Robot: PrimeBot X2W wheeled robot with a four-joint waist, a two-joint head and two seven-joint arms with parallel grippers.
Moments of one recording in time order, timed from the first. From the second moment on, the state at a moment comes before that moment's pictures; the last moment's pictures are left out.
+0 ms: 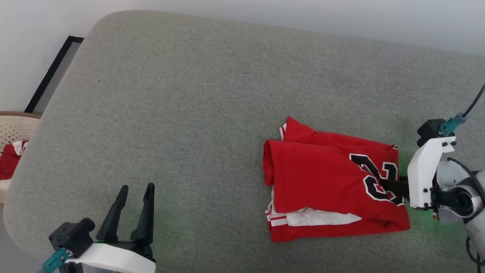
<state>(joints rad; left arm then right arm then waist) 0.00 0.23 -0.16 0.15 -0.59 -0.13 -0.26 -0.52 -0.50 0.42 0.53 0.88 0.13 0.79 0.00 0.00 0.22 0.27</state>
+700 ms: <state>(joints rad) -0.08 0.29 -0.17 0.09 -0.55 -0.13 -0.26 -0.49 -0.62 0.22 0.36 0.82 0.13 0.79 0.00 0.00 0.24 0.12</state>
